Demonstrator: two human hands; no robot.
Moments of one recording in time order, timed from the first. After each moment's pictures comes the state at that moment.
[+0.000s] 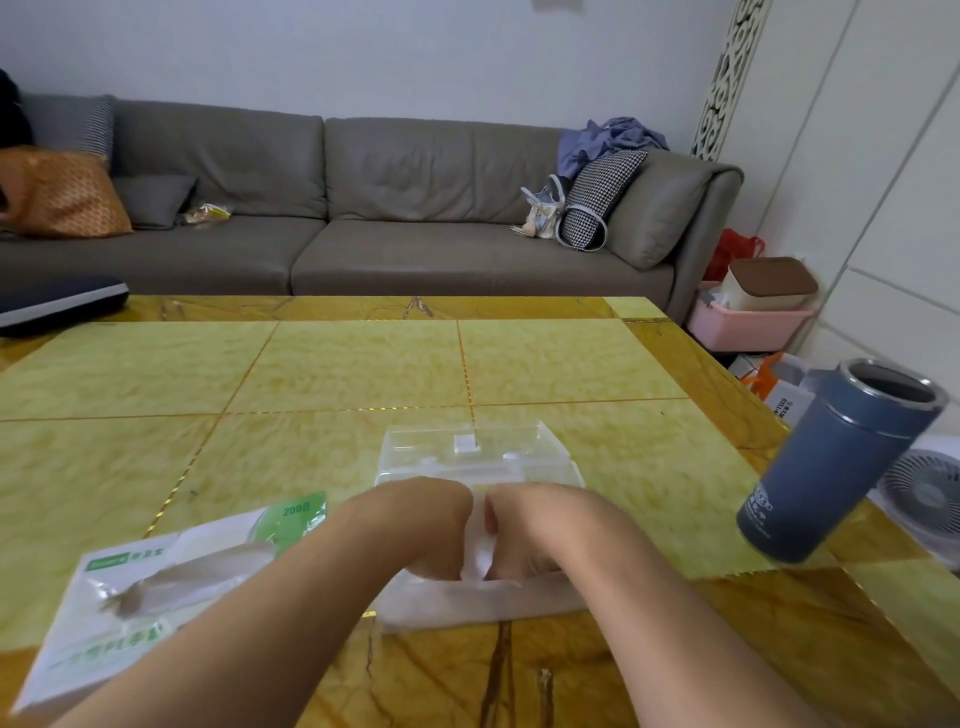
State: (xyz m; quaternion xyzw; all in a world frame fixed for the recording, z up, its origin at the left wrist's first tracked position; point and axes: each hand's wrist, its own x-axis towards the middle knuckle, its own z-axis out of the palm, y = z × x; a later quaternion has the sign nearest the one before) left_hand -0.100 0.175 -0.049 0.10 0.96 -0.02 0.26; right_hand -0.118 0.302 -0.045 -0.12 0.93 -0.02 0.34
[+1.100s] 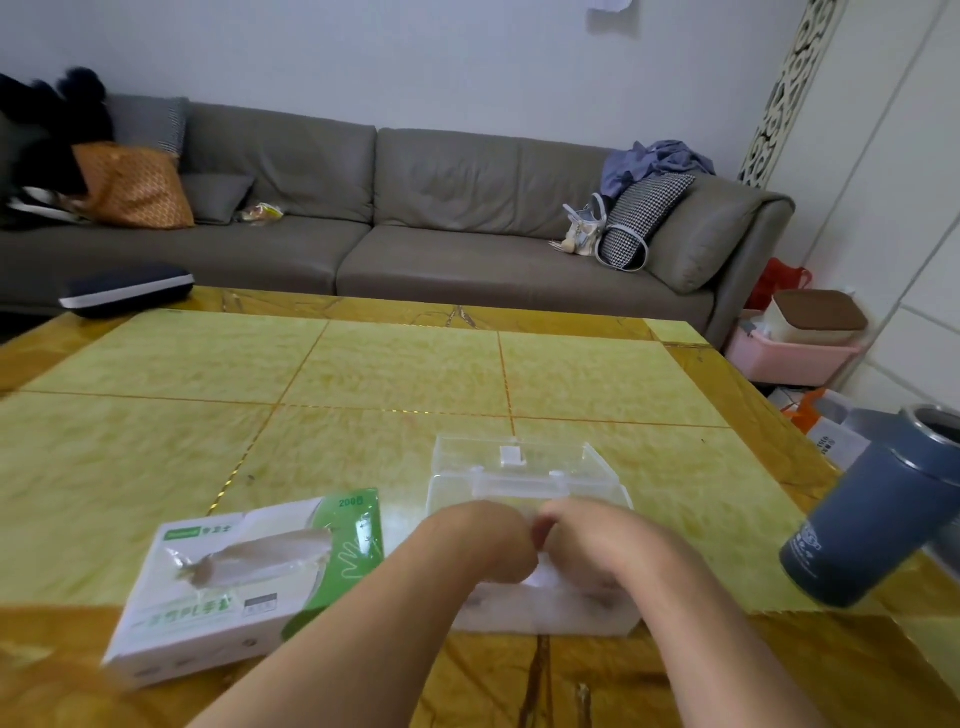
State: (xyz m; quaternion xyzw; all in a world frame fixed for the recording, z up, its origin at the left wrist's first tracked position) left_hand -0.094 0.189 -0.048 0.09 0.95 0.11 0.29; right_hand -0.110 0.309 -0.040 -0.10 0.95 -0.05 0.30
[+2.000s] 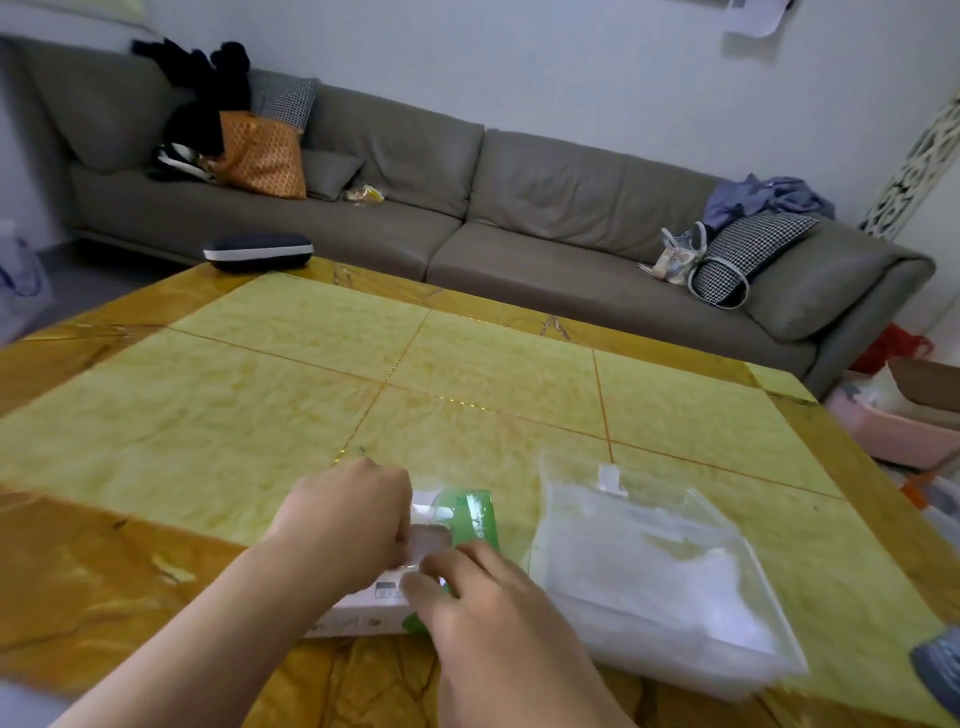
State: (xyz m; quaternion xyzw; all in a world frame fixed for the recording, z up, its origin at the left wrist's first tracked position) left_hand -0.012 0.002 -0.049 -0.12 0.99 0.02 0.06; right_hand -0.003 0.178 -0.058 -0.45 0.89 -0.08 0.06
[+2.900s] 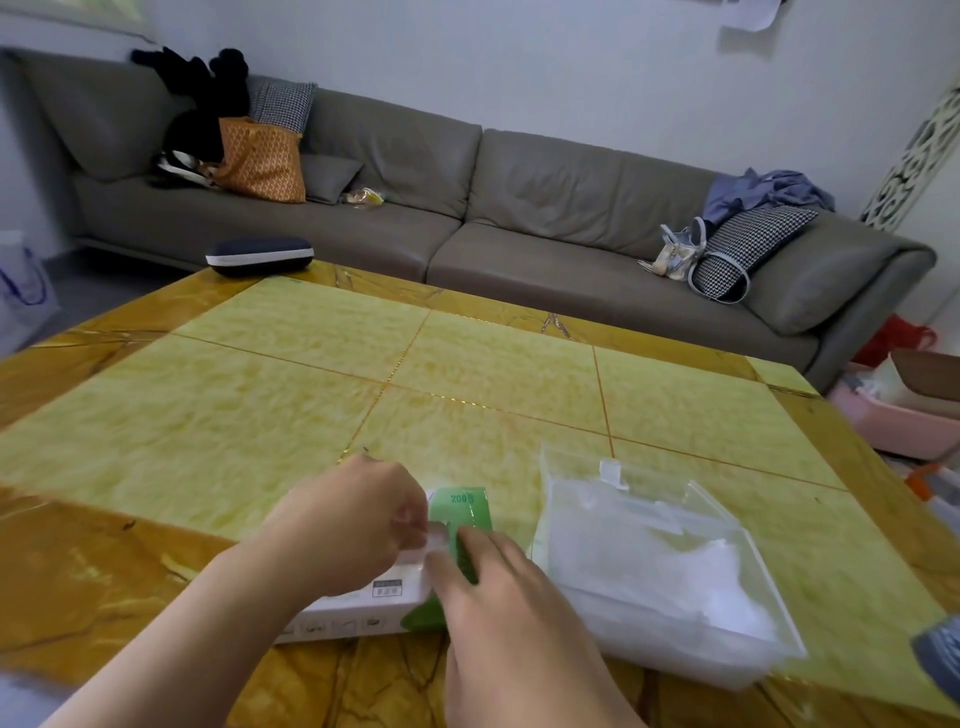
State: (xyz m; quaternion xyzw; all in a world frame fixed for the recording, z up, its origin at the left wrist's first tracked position) left_hand -0.003 -0.004 -0.044 -0.04 0.99 0.15 0.02; right_hand 0.002 0.178 -0.051 -0.38 0.92 -0.05 0.09
